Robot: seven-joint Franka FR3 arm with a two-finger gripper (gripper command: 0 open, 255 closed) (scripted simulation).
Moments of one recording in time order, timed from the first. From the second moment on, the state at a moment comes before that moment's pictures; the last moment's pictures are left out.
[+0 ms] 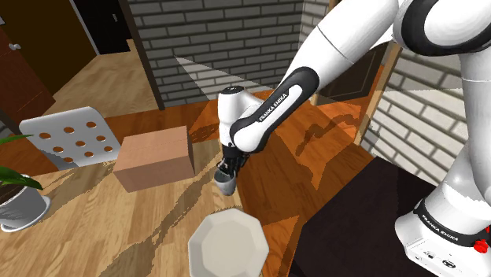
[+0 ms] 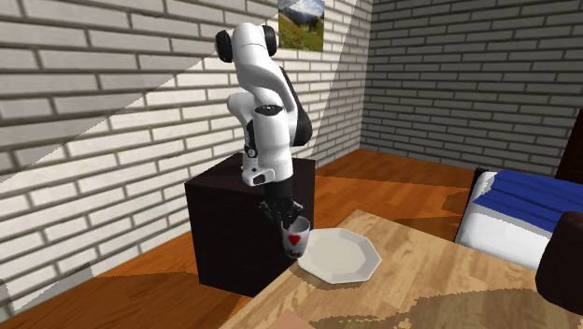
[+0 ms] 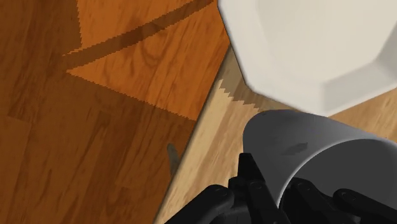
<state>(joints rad) 0.28 0.53 0.25 -1.98 -0.06 2.52 0.56</state>
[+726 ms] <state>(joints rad) 0.45 0.40 0.30 -2.16 -0.07 2.60 0.80</state>
